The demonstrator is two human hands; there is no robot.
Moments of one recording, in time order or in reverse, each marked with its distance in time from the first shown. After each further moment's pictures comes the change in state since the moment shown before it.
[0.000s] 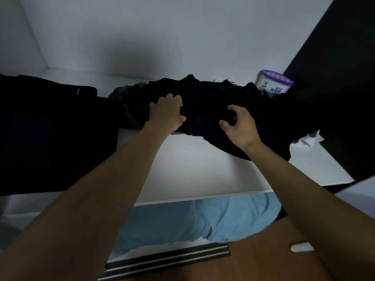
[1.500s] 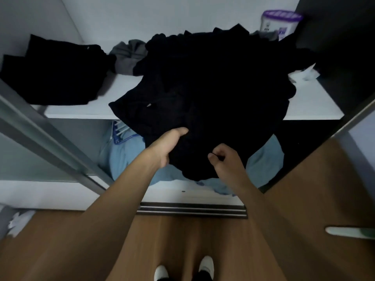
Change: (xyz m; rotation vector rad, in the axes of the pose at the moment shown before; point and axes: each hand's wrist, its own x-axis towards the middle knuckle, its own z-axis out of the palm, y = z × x) left_hand -0.269 0.183 0.053 -1.160 -0.367 -0.825; right_hand -0.268 0.150 -0.040 0.559 -0.371 0.041
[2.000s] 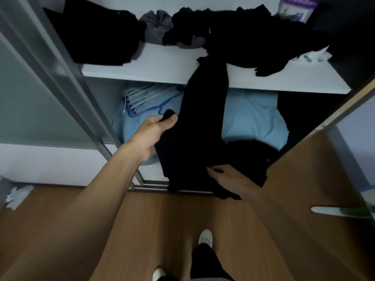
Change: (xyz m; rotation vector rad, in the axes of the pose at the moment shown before) left_hand -0.100 -0.092 -0.119 -0.240 -0.066 0.298; right_hand -0.139 -0.016 0.080 -0.088 -0.405 0.383
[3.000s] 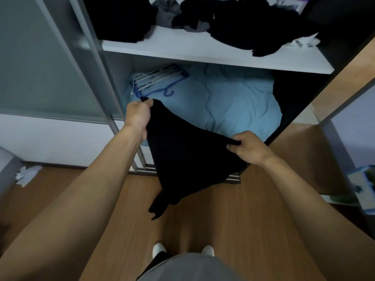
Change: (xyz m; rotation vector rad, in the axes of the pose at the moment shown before) left_hand -0.079 -0.032 -0.031 -0.123 0.487 0.027; right_hand -0.098 0.001 -0.015 -0.324 0.185 -0.176
